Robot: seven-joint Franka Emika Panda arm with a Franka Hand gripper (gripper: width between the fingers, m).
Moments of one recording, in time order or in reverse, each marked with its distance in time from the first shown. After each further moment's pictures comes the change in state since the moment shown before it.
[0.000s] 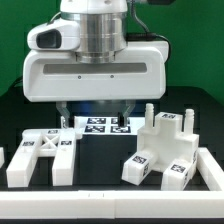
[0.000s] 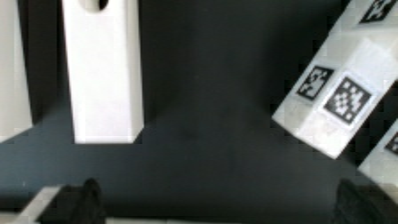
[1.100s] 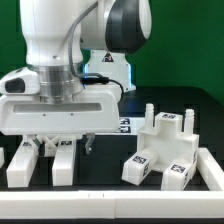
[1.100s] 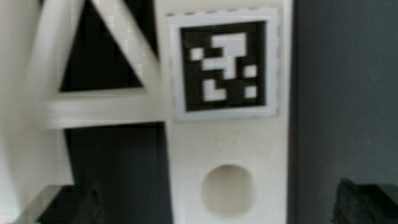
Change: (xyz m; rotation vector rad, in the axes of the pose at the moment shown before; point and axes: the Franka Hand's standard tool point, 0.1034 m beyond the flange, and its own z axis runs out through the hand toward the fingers) arm -0.073 0.048 0.077 0.034 -0.078 0.064
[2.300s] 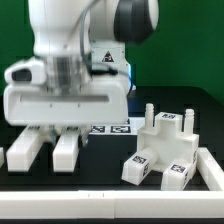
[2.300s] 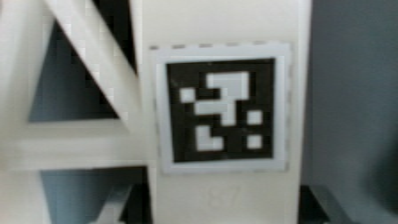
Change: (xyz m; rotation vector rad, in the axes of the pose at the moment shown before) arm 0.011 -0.019 -0.050 0.020 -0.014 0.120
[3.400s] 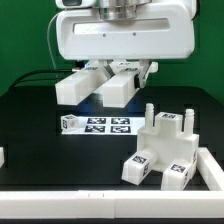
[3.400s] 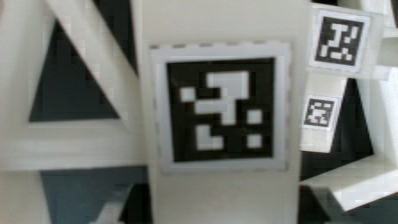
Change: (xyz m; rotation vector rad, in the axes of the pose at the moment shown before) arm 0.007 -0.094 -0.081 0.049 -0.021 0.230
